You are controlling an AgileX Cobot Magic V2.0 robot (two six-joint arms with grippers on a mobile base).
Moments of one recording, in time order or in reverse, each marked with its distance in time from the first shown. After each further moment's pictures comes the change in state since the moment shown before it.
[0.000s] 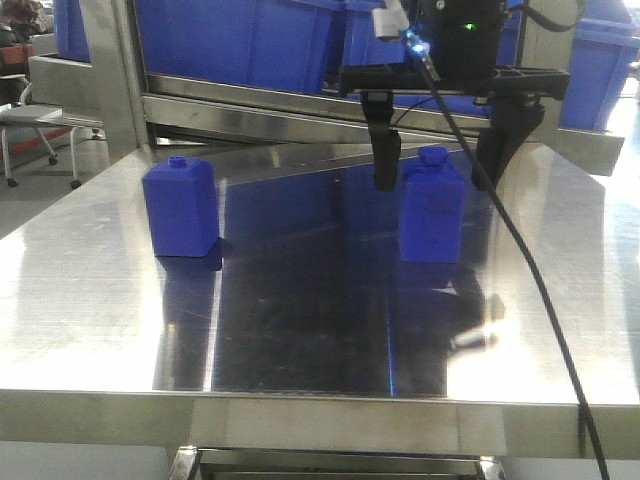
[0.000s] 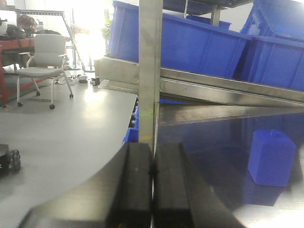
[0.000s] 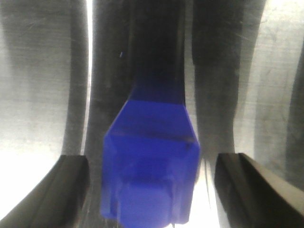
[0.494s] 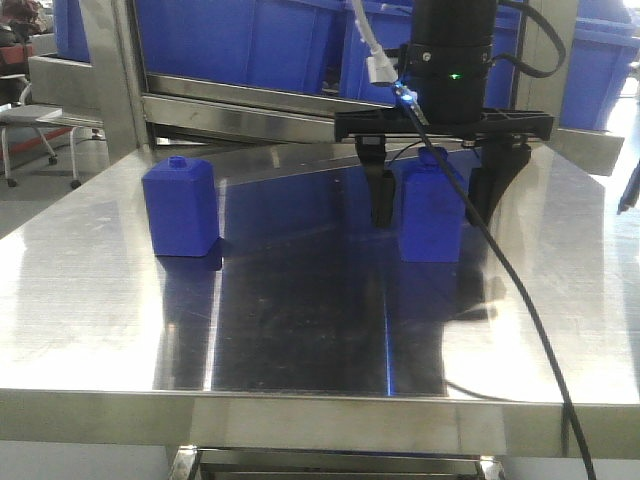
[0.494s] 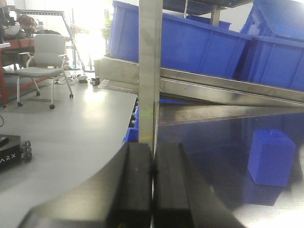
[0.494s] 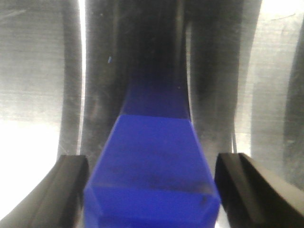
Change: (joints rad) left arm 0.000 0.000 0.000 0.000 0.000 0.000; right arm 0.000 0.065 0.000 0.000 -0.017 0.013
